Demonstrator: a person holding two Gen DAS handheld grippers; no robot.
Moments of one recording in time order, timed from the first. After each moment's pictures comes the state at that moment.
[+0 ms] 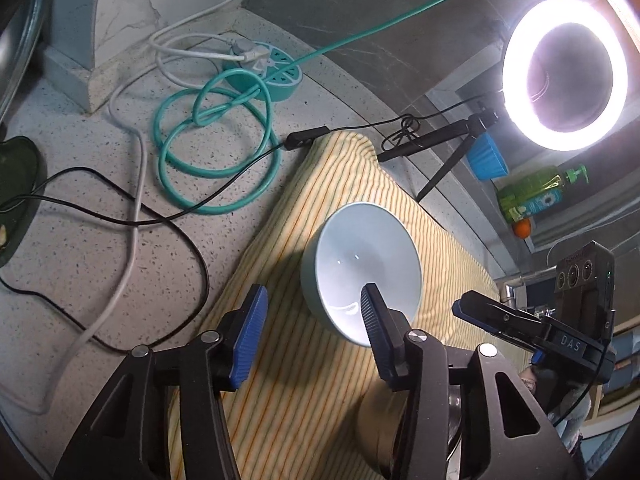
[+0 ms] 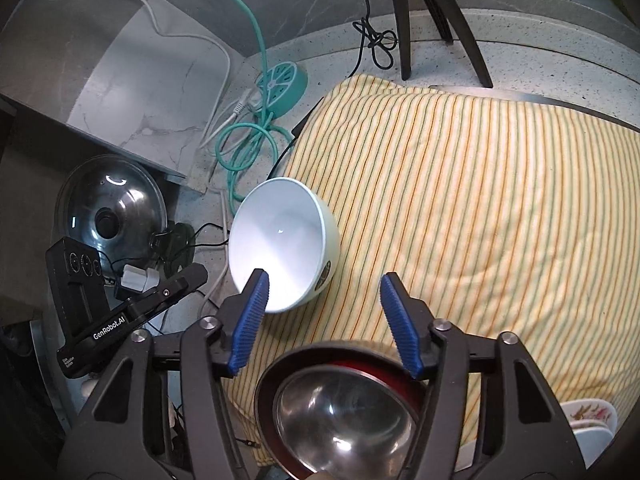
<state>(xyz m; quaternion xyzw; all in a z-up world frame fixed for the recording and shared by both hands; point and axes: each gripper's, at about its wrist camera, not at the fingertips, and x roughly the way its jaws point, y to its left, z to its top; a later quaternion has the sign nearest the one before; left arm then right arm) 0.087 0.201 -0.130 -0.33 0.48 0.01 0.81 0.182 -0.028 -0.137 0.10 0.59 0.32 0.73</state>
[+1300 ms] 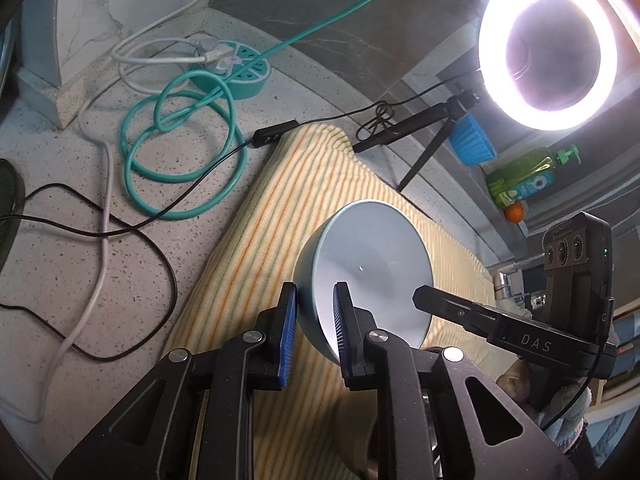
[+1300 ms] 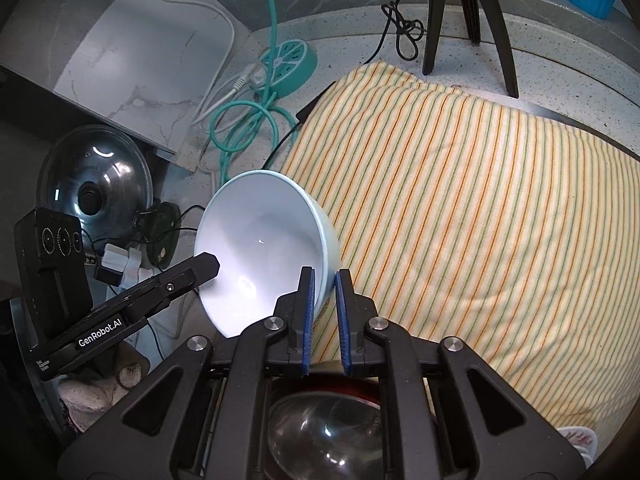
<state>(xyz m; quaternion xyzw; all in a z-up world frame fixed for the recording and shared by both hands) 0.095 0.174 -0.112 -0.31 0.48 -0.02 0.82 0.185 -0.002 -0.138 0.05 0.60 0.33 0.73</state>
